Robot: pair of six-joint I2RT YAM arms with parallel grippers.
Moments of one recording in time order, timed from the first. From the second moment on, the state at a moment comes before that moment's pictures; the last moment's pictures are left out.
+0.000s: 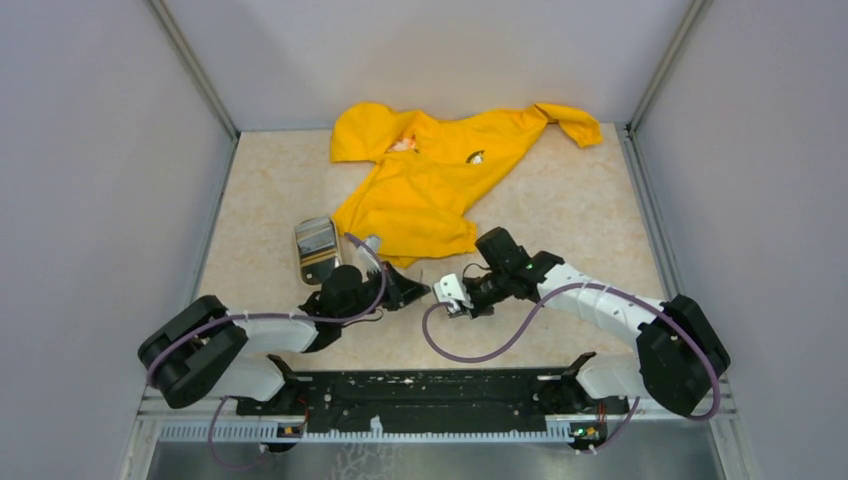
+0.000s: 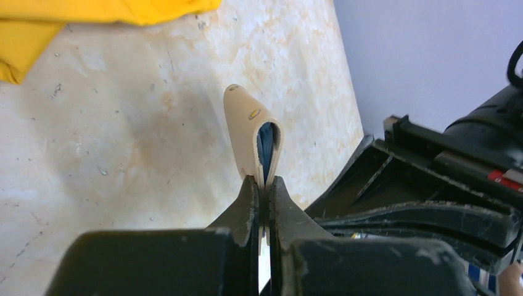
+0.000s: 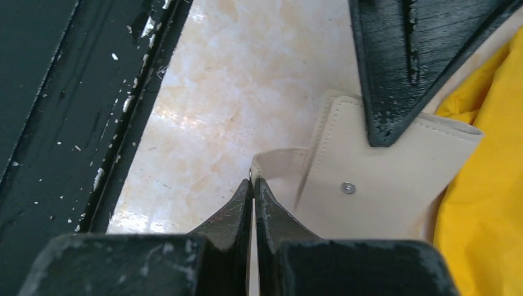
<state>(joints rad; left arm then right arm) -0.82 1.35 0.28 0.83 0.13 -0.96 0.72 1.27 0.73 -0.46 -0.76 -1.05</state>
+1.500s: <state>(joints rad) -0.81 1.31 0.20 0.86 0.04 -1.45 0.71 1.23 0.71 -0.34 -0.51 -0.95</state>
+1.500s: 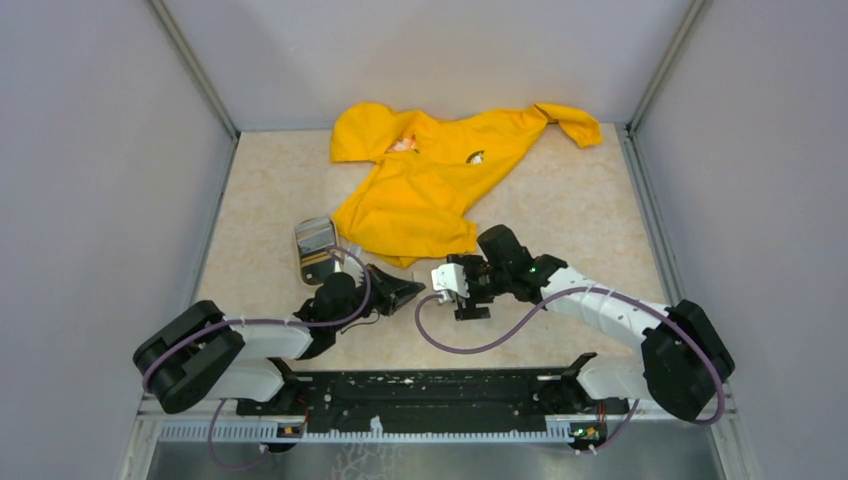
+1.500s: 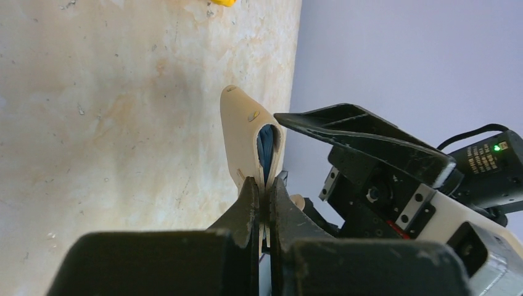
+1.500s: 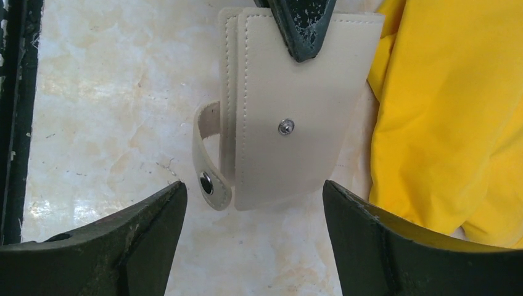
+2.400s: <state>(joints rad) -0.79 1.45 0.16 1.08 0.09 -1.57 0.72 1.24 0.71 -0.30 -0.46 -0.86</state>
